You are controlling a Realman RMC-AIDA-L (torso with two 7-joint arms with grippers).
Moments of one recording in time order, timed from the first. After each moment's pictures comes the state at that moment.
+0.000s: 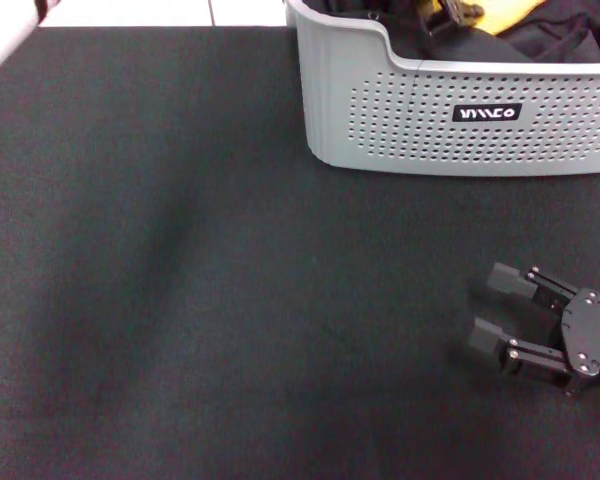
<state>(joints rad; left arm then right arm) -1.06 -2.10 1.48 0.92 2.33 0.85 -2.00 0.31 1.99 -1.52 -0.23 2.20 1.66 -2.19</state>
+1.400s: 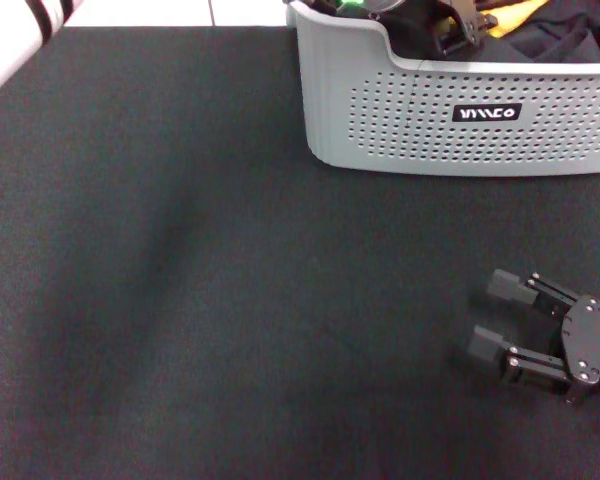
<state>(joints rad) -1.04 -2.10 1.55 0.95 2.29 0.84 -2.00 0.30 1.99 -1.52 -0.23 2.20 1.66 -2.20</state>
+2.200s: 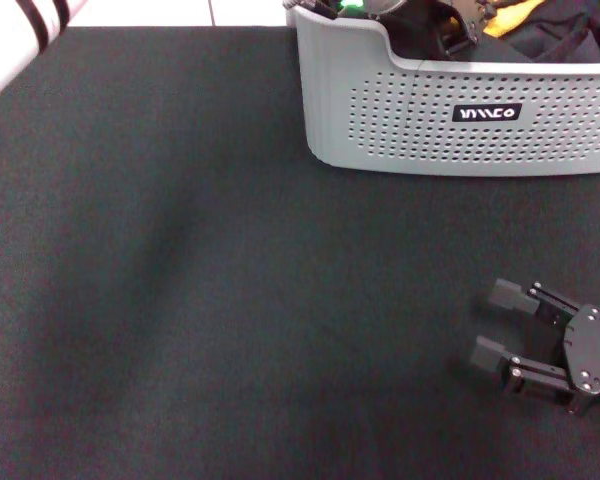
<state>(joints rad) -1.02 -2.10 1.55 0.94 2.26 0.82 -1.99 0.29 1.99 -1.52 -0.23 2.19 1.67 -2.20</state>
